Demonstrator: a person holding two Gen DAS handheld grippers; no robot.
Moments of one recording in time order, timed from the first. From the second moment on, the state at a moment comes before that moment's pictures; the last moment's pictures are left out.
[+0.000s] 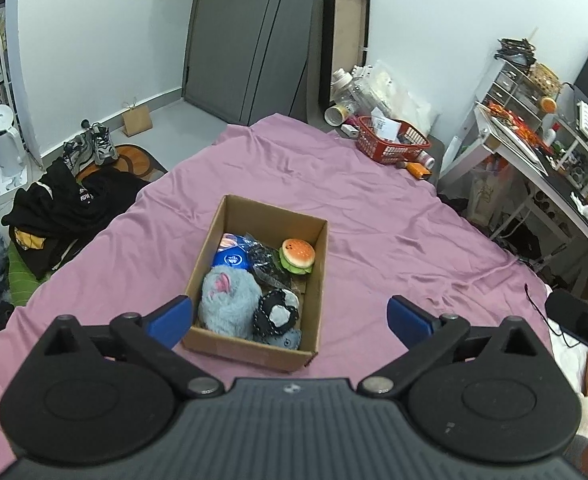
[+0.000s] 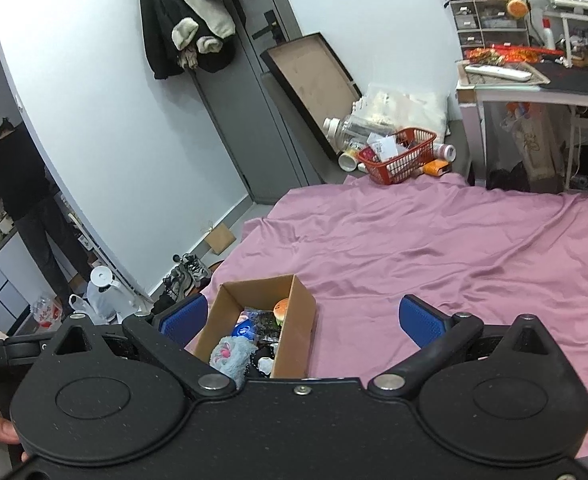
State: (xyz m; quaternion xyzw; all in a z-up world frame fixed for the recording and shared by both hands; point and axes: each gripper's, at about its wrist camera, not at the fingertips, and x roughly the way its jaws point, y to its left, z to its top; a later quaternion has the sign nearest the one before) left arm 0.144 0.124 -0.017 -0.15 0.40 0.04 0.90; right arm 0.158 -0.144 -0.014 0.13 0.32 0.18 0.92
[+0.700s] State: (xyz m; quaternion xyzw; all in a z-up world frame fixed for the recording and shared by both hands) left arm 0.082 0.095 0.001 -0.12 0.37 0.05 0.92; right arm 0.103 -0.171 -0.015 0.11 0.30 0.17 0.93
